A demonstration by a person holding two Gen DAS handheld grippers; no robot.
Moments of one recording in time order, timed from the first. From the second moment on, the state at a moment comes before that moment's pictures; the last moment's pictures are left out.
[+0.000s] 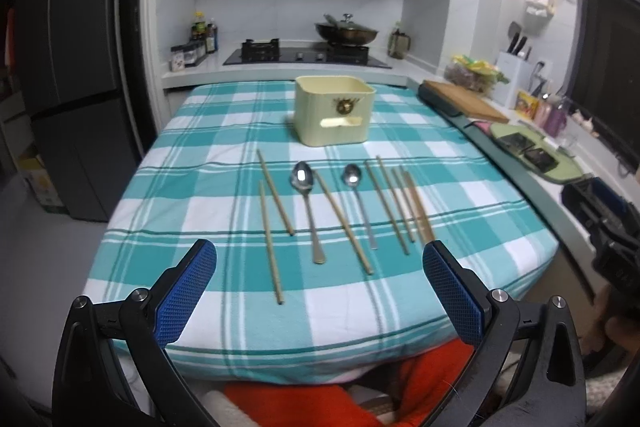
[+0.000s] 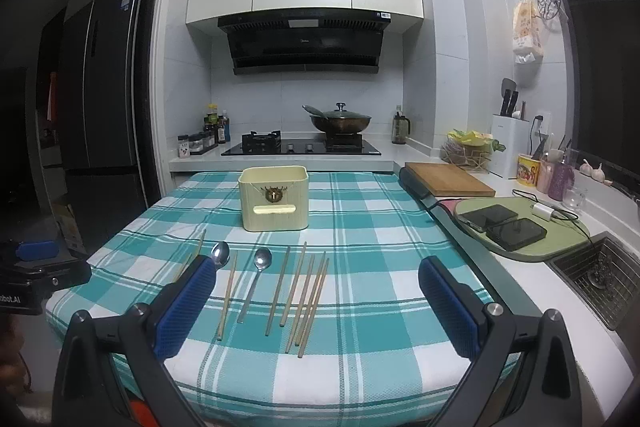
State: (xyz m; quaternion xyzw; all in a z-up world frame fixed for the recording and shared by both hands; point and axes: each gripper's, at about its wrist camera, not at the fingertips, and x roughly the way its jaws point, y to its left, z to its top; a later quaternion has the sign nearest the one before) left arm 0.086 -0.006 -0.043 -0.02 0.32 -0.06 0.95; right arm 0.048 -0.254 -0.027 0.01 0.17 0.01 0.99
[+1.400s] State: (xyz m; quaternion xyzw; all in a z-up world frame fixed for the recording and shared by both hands) left arm 0.306 0.065 -0.205 0.03 0.51 0.04 0.86; right arm 0.302 -0.266 -0.186 -0.05 0.52 0.09 0.85
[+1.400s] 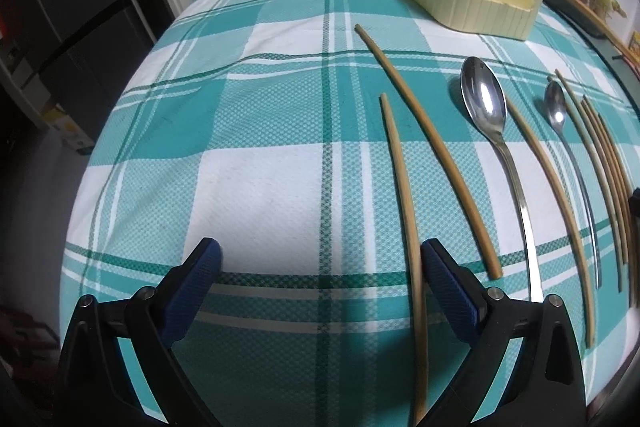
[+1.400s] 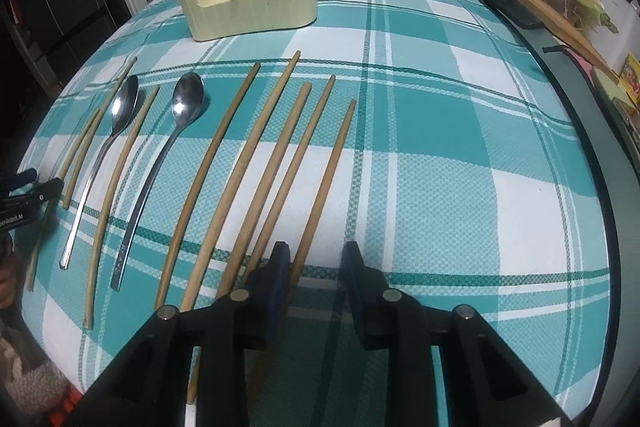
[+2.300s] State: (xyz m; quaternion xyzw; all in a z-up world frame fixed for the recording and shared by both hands) left arm 0.394 0.062 -0.183 0.03 0.55 -0.04 0.83; right arm 0.407 -0.271 -0.180 0.03 0.55 0.10 0.83
